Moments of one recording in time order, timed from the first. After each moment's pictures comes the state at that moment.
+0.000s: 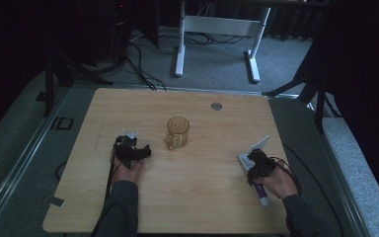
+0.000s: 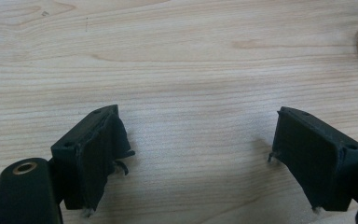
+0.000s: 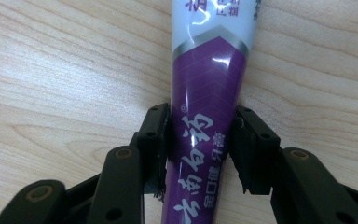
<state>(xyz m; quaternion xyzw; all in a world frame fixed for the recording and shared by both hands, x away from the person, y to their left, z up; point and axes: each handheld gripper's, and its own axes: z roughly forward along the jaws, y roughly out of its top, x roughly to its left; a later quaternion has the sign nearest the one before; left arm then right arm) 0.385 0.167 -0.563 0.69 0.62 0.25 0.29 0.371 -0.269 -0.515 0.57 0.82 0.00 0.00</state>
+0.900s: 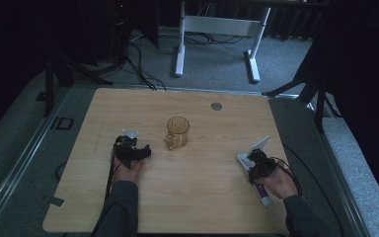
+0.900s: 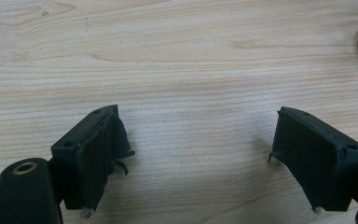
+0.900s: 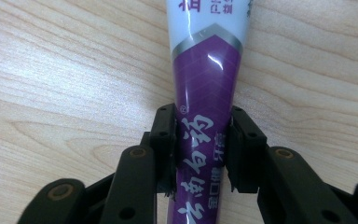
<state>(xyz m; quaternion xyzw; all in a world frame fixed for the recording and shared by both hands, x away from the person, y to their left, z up) 0.385 0.167 -0.563 0.69 0.62 0.25 0.29 0.368 -0.269 -0.513 0.56 0.83 0.01 0.01</state>
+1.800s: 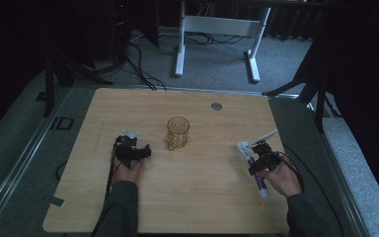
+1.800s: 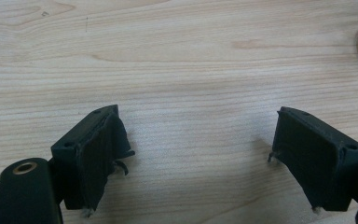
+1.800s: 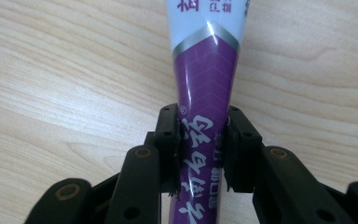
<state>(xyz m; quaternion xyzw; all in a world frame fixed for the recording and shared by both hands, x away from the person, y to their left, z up) 0.385 0.167 -0.563 0.69 0.62 0.25 0.29 0.369 -0.272 -0.481 0.56 0.82 0.09 0.03</state>
